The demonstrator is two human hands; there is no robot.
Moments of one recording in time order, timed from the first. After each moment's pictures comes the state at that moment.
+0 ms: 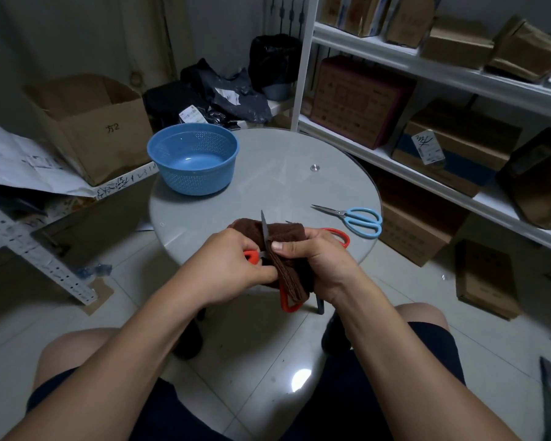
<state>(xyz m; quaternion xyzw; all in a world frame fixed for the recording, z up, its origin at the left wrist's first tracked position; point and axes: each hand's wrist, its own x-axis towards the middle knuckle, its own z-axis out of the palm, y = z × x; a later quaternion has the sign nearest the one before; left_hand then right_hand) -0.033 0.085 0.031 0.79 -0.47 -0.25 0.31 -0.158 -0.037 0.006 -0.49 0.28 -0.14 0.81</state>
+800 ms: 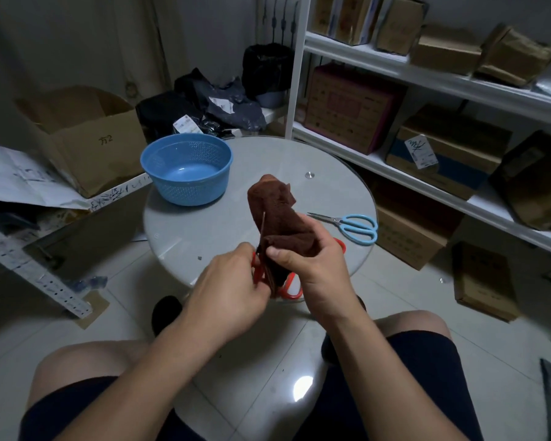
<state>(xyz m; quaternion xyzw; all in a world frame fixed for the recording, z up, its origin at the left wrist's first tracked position) -0.056 0.085 0.022 0.84 -0.47 -0.10 0.26 -0.163 -0.021 0.001 -0.56 0.26 -0.37 0.69</state>
